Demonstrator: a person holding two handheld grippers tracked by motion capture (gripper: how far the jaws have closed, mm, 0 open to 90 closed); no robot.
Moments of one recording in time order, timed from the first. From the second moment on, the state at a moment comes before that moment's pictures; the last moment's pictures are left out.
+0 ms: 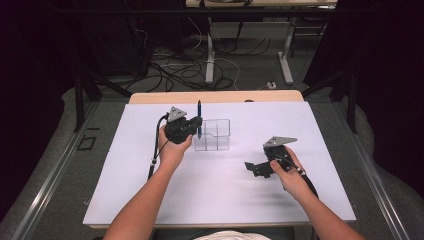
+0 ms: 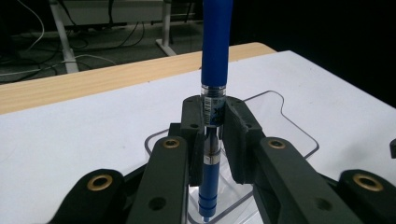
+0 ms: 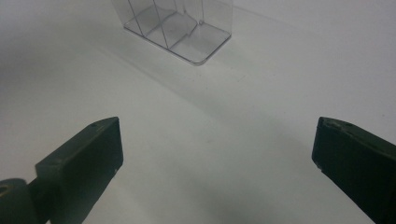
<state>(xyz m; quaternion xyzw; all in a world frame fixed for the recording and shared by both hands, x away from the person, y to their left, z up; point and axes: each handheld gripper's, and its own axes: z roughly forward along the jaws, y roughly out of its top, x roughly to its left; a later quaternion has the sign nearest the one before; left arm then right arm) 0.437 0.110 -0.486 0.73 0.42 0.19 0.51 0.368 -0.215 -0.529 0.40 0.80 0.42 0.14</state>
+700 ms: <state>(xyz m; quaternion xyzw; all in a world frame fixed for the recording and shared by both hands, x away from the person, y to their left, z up) 0.423 0.131 -0.466 0.72 0.42 0.23 0.51 0.369 -0.217 -0.529 0.40 0.80 0.42 0.14</state>
